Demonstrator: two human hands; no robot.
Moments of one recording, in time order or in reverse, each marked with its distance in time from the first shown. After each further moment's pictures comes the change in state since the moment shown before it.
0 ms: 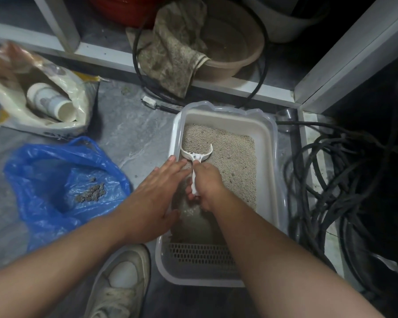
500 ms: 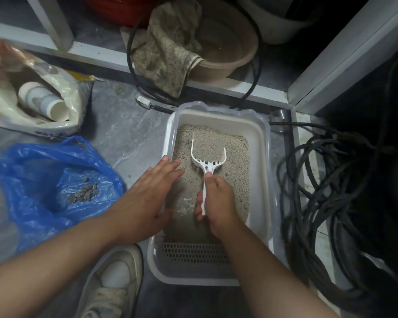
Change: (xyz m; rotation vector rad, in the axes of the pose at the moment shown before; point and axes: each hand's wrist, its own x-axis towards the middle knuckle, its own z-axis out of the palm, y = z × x) left_hand 0.000 0.000 0.002 0.015 -0.003 -0.002; right_hand -0.054 0.021 -0.038 0.128 0.053 -0.183
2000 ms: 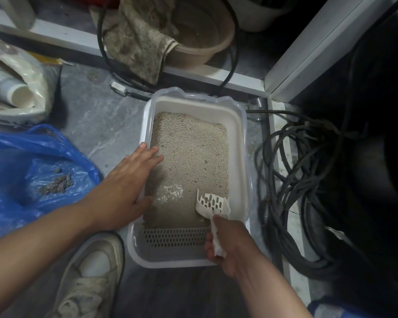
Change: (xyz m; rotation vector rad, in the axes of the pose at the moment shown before) left_hand 0.001 -0.001 0.002 -0.029 0.035 0.026; right_hand -0.080 0.014 -0.068 0.090 0.216 0.572
